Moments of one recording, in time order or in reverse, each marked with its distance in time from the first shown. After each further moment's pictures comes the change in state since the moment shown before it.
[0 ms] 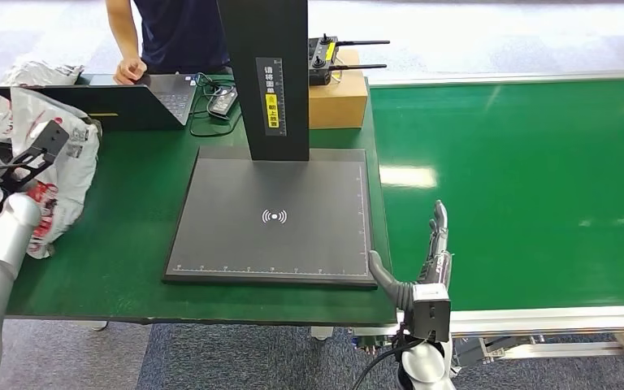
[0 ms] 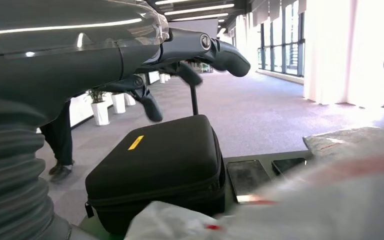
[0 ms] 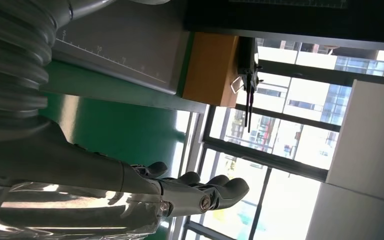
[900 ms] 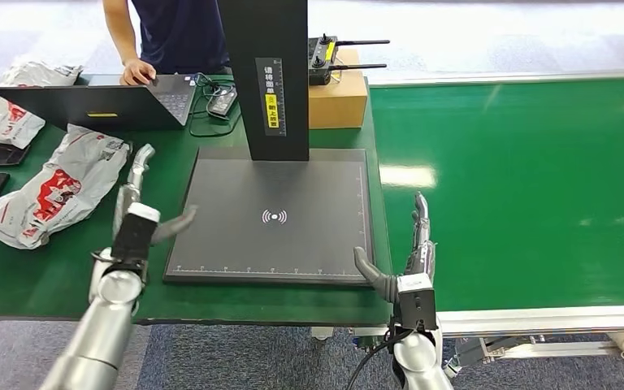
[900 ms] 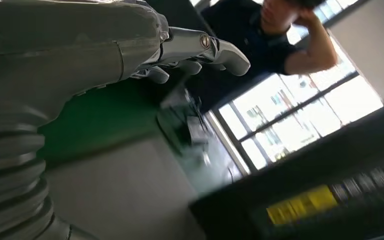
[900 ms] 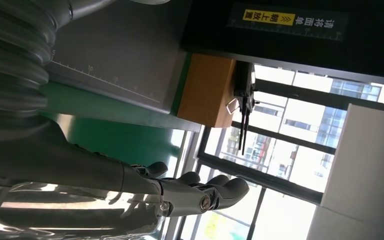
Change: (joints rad) left arm 0.551 -0.332 -0.118 -0.590 0.906 -0.038 -1.023; right arm -0.046 0.022 -0.004 0.053 0.051 0.071 0.005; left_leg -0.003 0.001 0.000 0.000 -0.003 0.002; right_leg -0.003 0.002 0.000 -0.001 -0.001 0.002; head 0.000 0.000
